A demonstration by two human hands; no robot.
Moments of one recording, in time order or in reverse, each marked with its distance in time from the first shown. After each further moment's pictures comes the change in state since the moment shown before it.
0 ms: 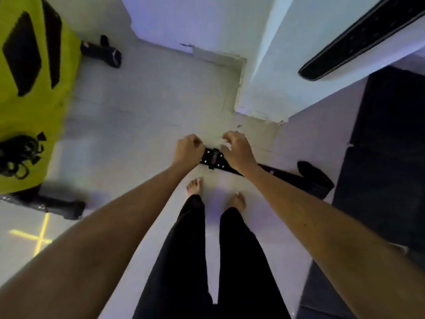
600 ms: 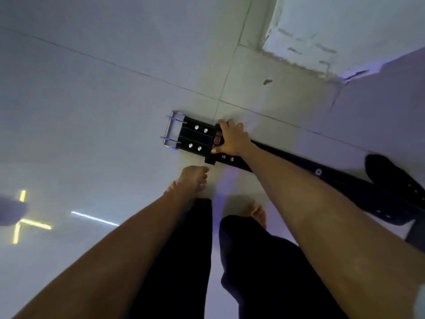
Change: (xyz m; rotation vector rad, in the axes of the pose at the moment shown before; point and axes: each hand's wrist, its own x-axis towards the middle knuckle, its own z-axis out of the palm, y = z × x) left_hand 0.234 -0.282 0.323 -0.672 -0.249 -0.801; right_hand 0.244 0.308 0.301 -0.510 -0.468 0.107
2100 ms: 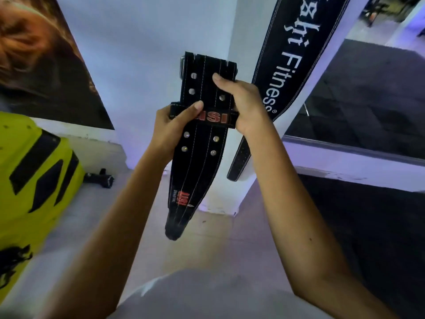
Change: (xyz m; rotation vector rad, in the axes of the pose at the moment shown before) left_hand -0.916 0.152 -0.100 -0.146 -0.421 1.541; right_hand -0.816 -0.225 -0.583 1.374 0.837 -0.546
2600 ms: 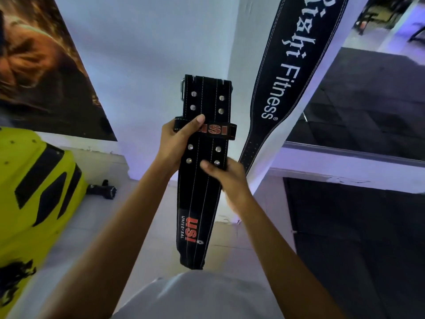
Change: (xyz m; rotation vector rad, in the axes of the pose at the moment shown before) left_hand 0.008 -0.009 -0.007 -0.051 0.019 -0.034; right_hand -0.076 0.115 0.007 -0.035 -0.051 0.016
